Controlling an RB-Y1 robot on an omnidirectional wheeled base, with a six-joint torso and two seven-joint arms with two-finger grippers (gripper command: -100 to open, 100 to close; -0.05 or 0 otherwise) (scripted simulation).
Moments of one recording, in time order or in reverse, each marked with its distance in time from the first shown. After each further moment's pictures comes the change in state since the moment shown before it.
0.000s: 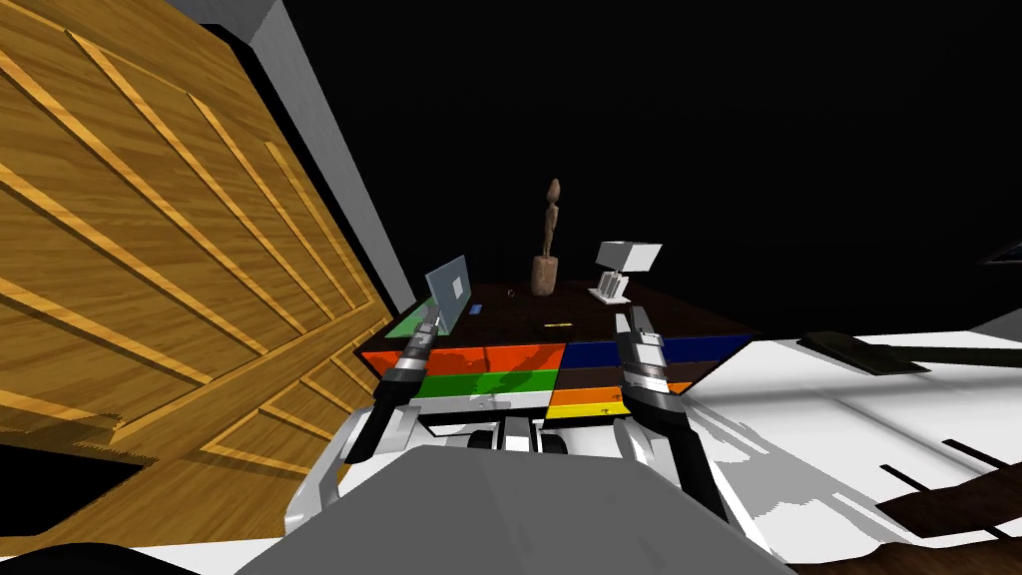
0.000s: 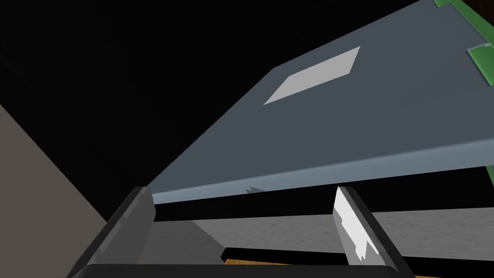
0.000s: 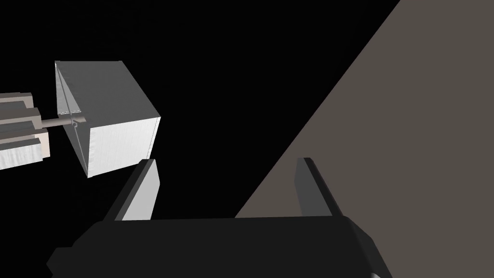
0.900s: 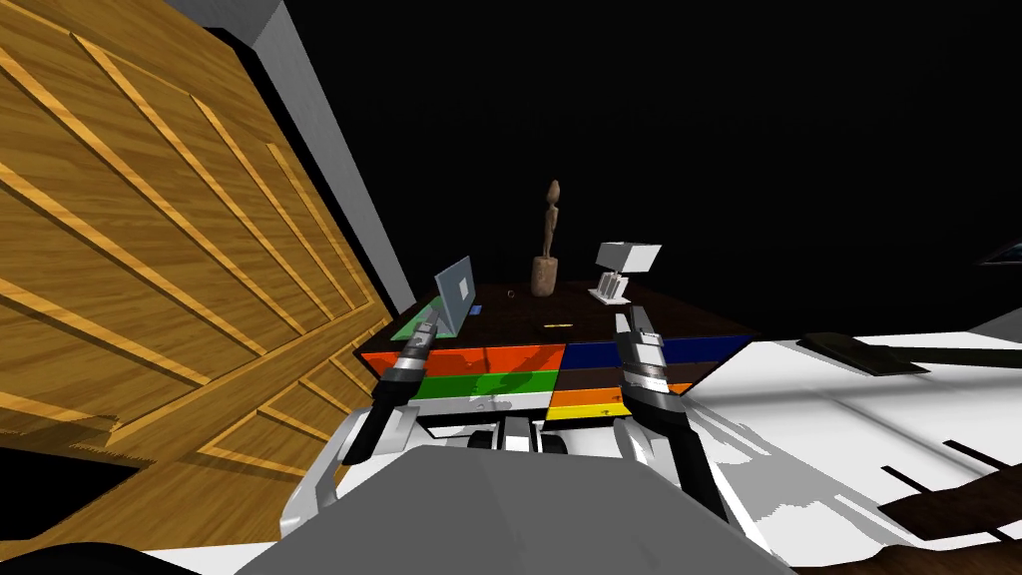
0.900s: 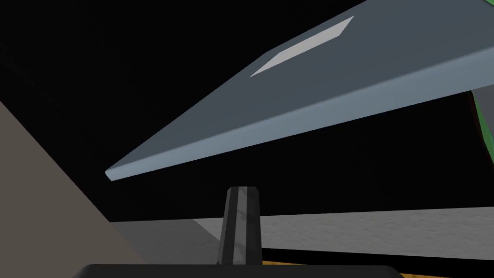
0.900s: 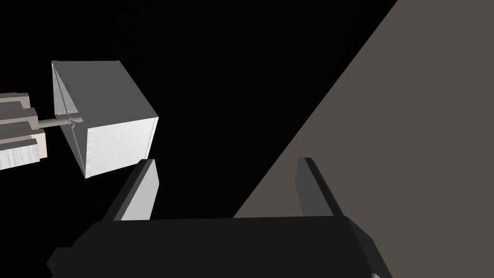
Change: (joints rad) left arm 0.006 0.003 0.000 -0.018 0.000 0.015 0.003; right arm 0.000 0.000 0.000 0.000 0.000 0.000 0.000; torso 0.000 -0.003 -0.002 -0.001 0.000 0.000
